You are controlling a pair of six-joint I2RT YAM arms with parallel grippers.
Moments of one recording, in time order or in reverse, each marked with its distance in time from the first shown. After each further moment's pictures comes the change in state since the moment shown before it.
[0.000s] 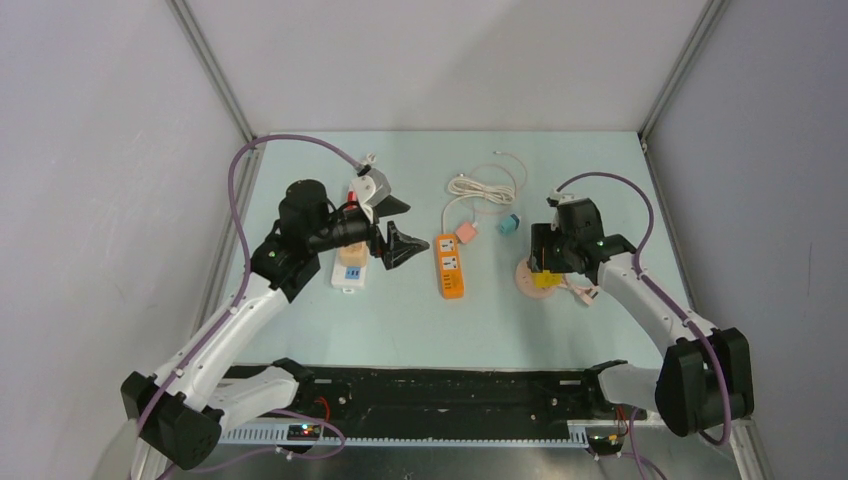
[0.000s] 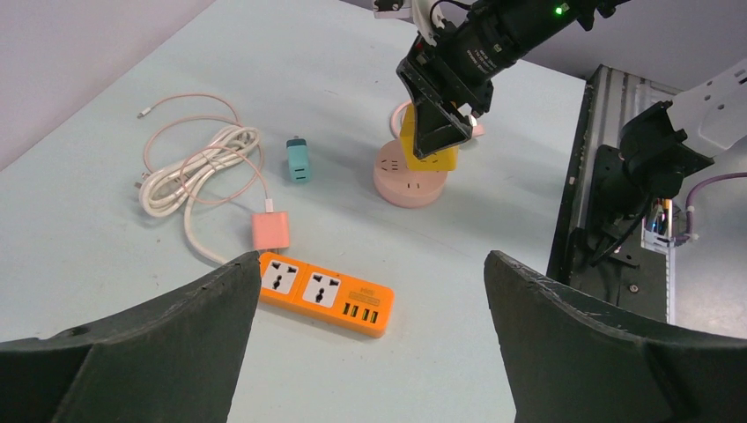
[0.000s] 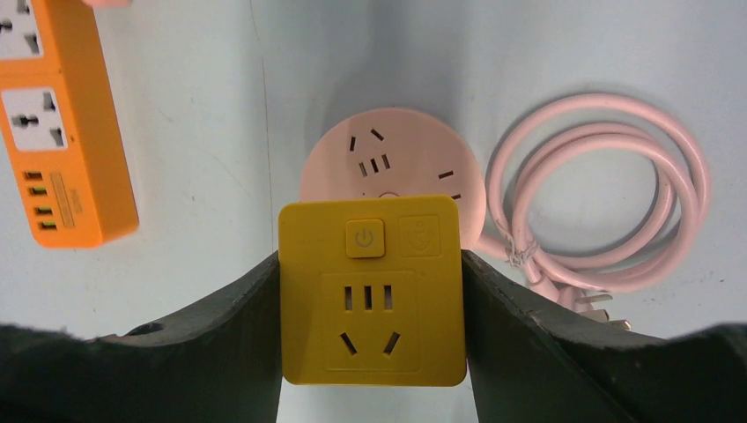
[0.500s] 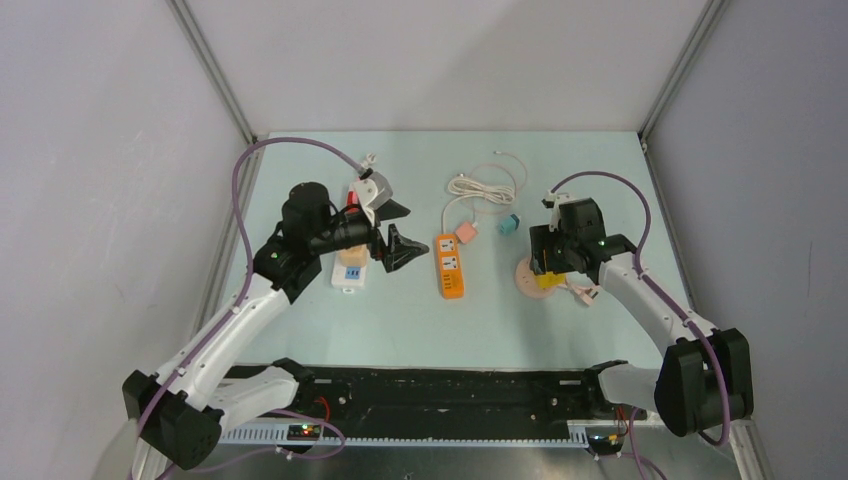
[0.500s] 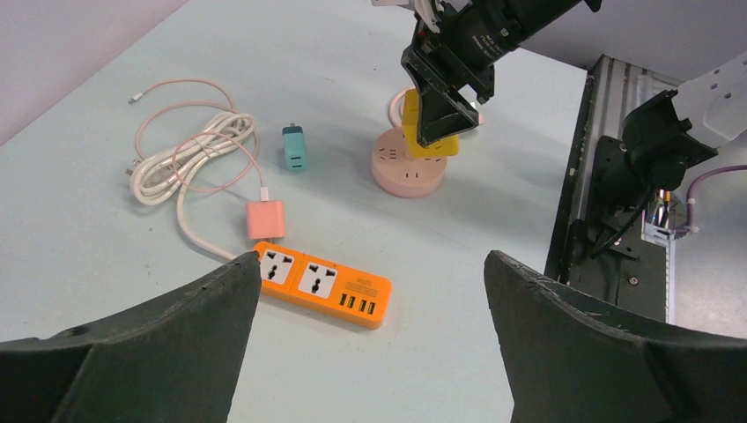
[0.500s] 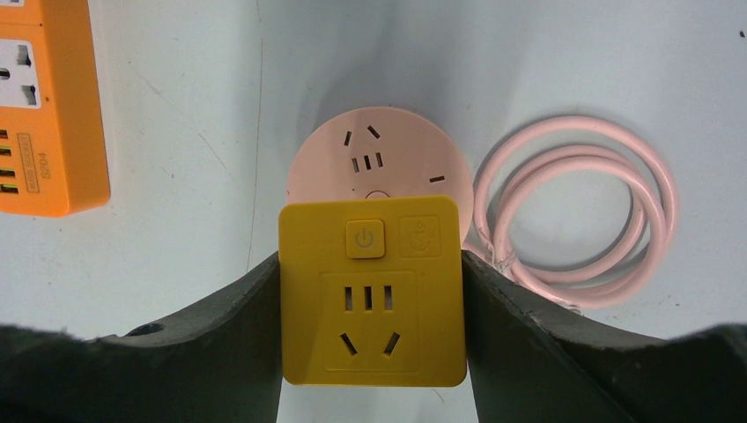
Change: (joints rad) left arm 0.000 0.000 -0.026 0.000 0.000 0.004; right arm -0.019 -0.001 0.000 -0.014 -0.043 -0.150
